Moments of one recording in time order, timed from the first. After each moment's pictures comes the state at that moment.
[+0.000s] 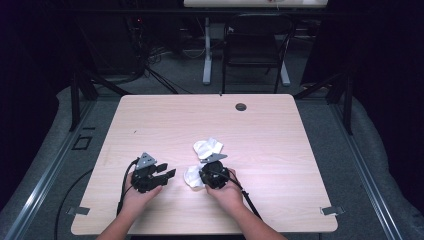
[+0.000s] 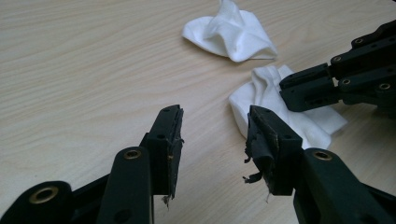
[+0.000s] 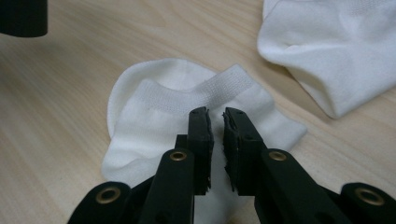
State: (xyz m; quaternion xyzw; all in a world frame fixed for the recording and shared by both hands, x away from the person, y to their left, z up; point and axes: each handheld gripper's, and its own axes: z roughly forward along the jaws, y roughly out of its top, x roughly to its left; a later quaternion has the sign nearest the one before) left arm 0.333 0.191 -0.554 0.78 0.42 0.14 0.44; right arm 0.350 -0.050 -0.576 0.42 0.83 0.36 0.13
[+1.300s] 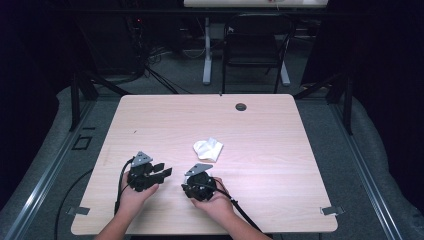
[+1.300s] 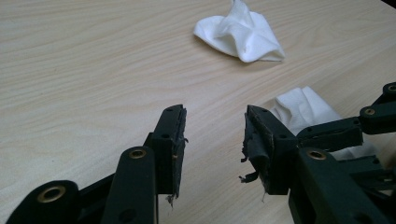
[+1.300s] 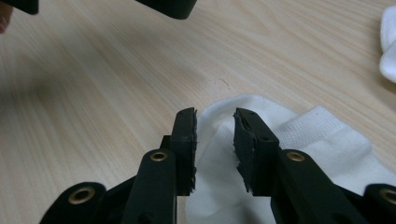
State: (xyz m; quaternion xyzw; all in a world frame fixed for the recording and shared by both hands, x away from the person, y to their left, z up) left arm 0.335 0.202 -0.550 0.77 0.45 0.14 0.44; right arm 0.317 -0.014 -0.568 0.35 0.85 0.37 0.10
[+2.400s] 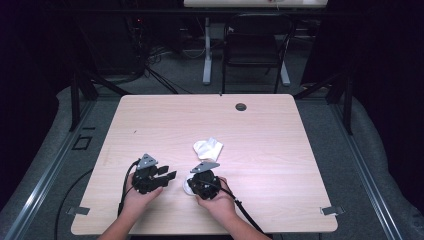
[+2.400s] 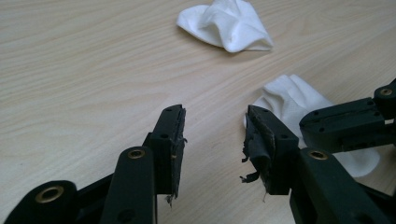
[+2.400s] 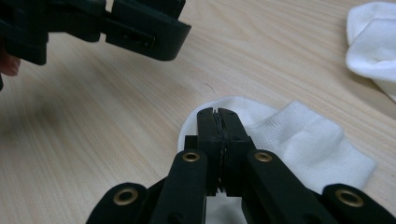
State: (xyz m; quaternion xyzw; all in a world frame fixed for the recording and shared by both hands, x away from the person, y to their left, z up) left arm 0.331 0.189 -0.555 0.79 0.43 0.13 0.43; right arm 0.317 -0.027 -0.560 0.38 0.83 0.39 0.10
